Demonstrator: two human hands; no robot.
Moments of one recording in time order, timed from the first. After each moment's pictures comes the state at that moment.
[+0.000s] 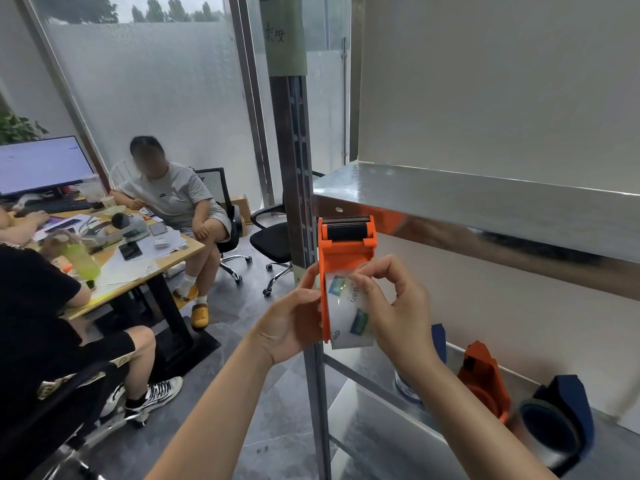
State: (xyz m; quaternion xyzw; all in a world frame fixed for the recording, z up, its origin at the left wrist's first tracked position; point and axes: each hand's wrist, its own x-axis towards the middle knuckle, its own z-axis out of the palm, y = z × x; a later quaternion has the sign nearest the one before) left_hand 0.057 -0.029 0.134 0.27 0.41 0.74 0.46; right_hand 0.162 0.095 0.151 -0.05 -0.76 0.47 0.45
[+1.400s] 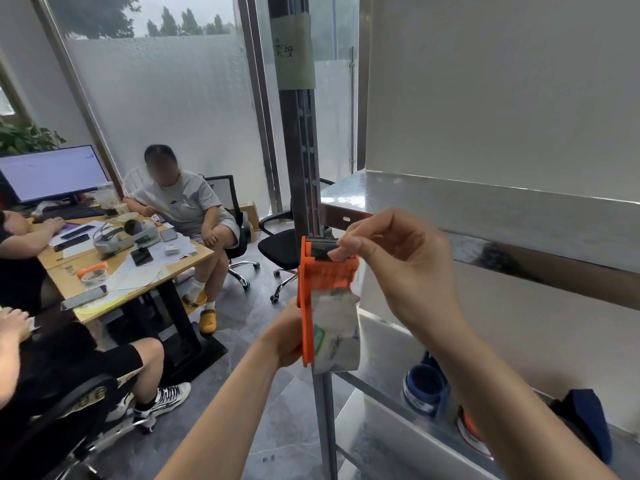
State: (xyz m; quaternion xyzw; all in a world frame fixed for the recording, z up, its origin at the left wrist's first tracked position) left_hand 0.044 -0.021 0.129 0.24 0.56 0.69 0.39; right_hand 0.178 0.080 0.241 0.09 -0.67 0.63 0.39
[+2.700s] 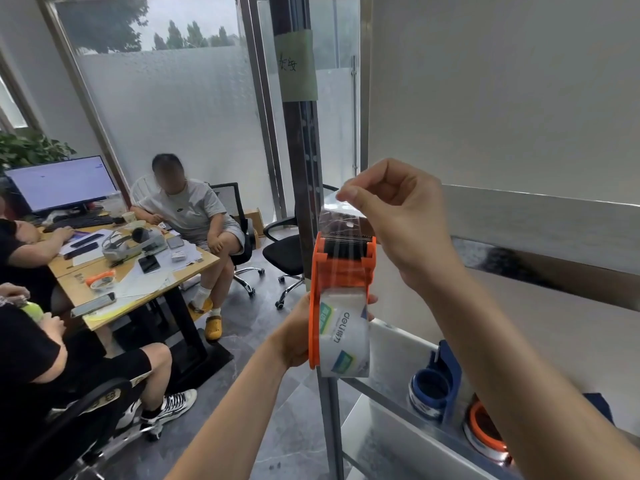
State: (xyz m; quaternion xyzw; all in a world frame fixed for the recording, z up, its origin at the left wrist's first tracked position) left_hand 0.055 -0.023 0.148 0.25 0.54 0.68 0.43; right_hand 0.160 0.084 0.287 0.02 -0.71 0.58 0.39
